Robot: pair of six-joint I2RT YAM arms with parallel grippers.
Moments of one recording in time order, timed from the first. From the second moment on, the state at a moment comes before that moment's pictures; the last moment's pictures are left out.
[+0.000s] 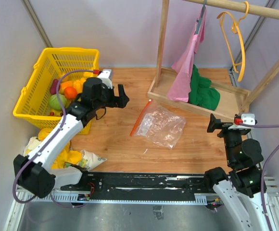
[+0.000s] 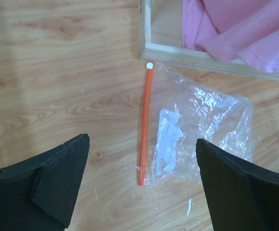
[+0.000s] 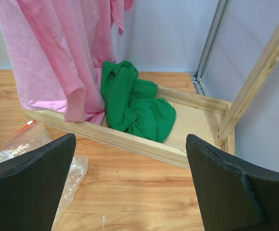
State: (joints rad) left arm -0.41 1.17 1.09 -0.32 0.10 -0.27; right arm 0.32 0.23 0.68 -0.37 0.37 -0.08
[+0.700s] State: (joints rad) left arm -0.58 1.81 1.25 -0.36 0.08 -0.35; right arm 0.32 0.22 0.67 -0.36 0.29 -0.06
